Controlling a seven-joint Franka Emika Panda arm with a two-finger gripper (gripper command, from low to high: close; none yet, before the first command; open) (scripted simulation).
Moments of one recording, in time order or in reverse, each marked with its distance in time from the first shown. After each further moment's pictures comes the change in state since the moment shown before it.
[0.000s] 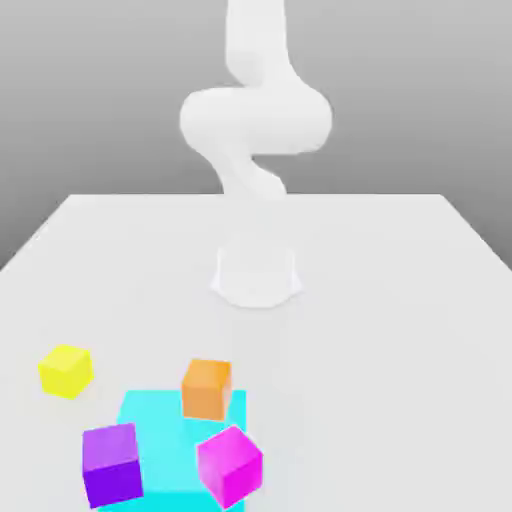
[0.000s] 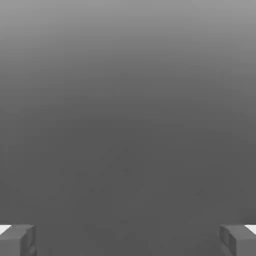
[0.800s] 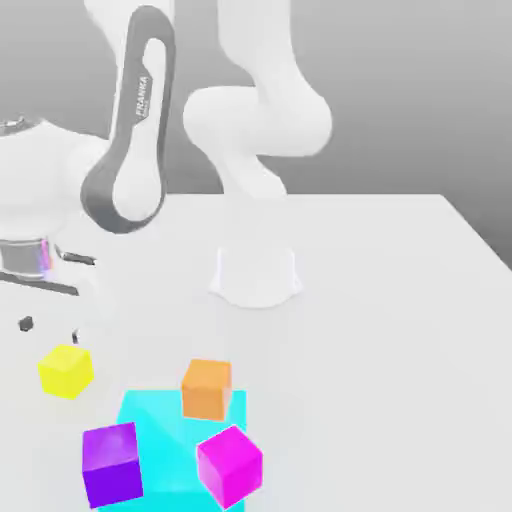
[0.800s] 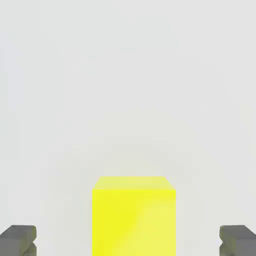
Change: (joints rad) arm -0.325 0.888 -0.344 -0.365 0.260 0.519 -0.618
